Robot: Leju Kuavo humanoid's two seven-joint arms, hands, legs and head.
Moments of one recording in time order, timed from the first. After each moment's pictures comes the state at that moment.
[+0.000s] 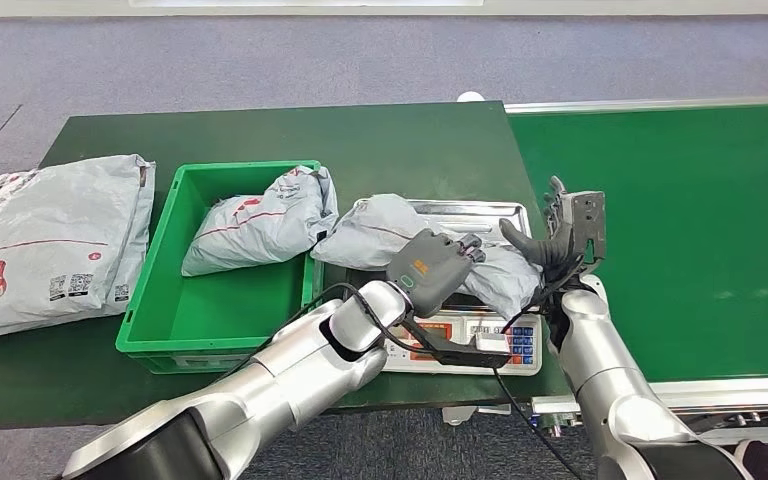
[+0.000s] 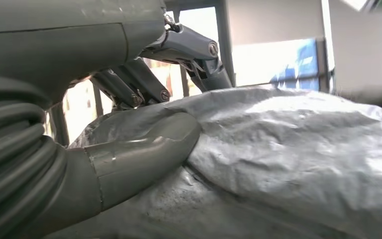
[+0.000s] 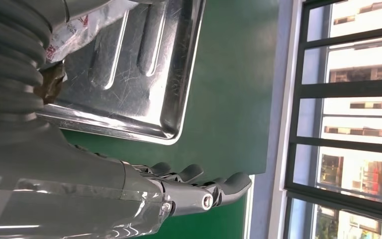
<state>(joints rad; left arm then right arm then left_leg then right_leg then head) -0.87 -0.36 -1.03 -0.47 -1.05 0.43 -0.03 -0.68 -0.02 0.04 -0.52 0.03 0.00 -0.47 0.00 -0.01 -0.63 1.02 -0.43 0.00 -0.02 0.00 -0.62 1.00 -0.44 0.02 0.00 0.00</state>
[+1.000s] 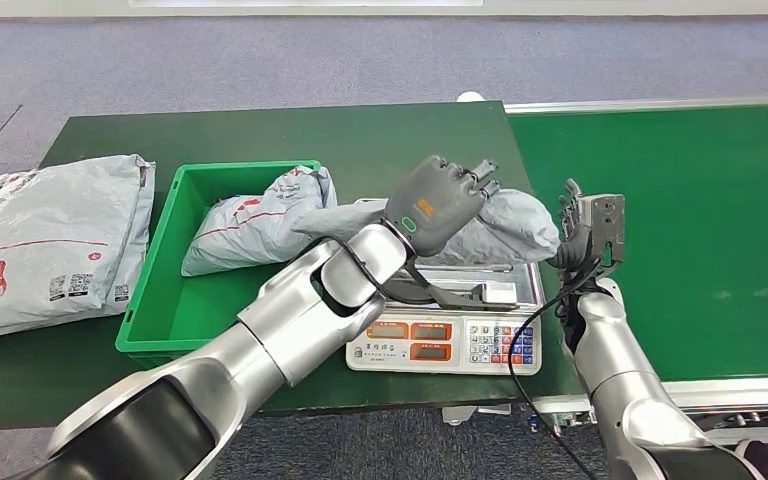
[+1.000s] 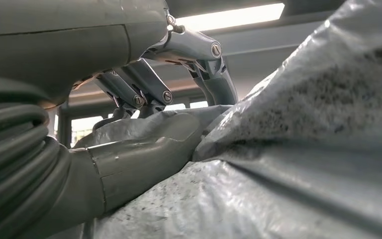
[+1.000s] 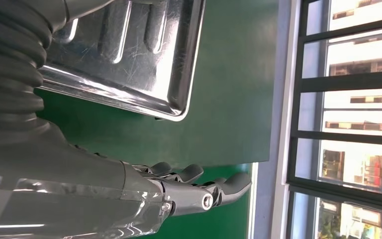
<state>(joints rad) -0.98 -0.34 -0.85 -0.60 -1.35 0.44 -0.01 -0.66 -0.06 0.04 -0.54 -0.01 0.02 -0.46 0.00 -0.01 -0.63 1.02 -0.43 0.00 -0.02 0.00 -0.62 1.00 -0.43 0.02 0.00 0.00</state>
